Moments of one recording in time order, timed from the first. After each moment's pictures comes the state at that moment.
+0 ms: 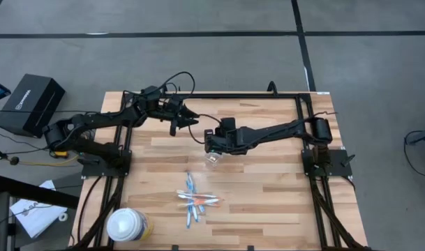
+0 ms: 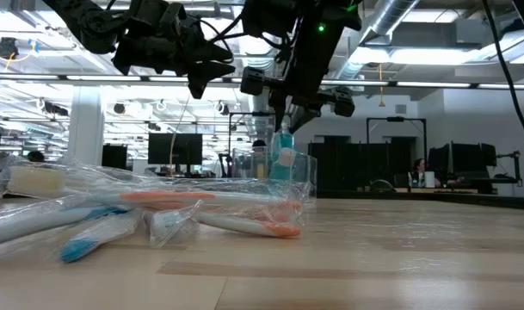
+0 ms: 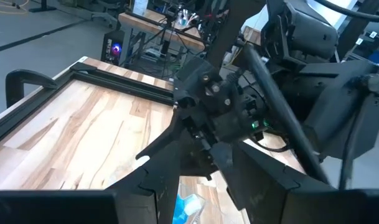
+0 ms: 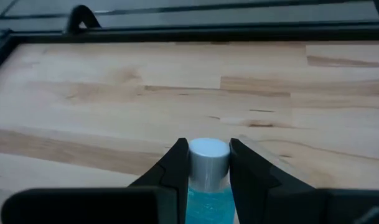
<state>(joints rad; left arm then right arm) 0.56 1.28 0.67 0.43 0.65 -0.21 0.03 1.97 1.50 -0.72 0.85 1.33</state>
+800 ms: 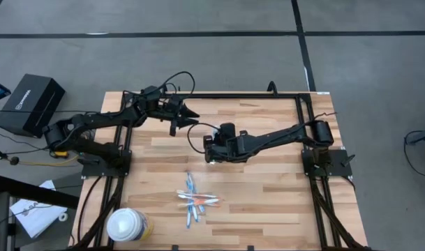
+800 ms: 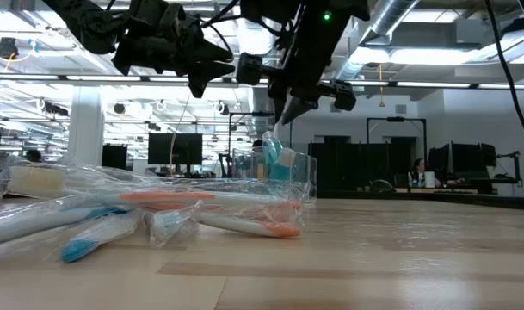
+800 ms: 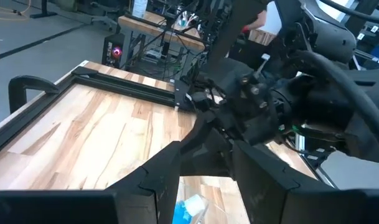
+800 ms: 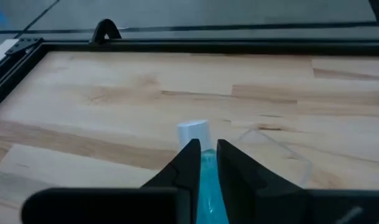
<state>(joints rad) 0.57 1.28 0.67 0.44 0.66 -0.18 0.10 1.96 1.50 -0.70 0.94 1.33</state>
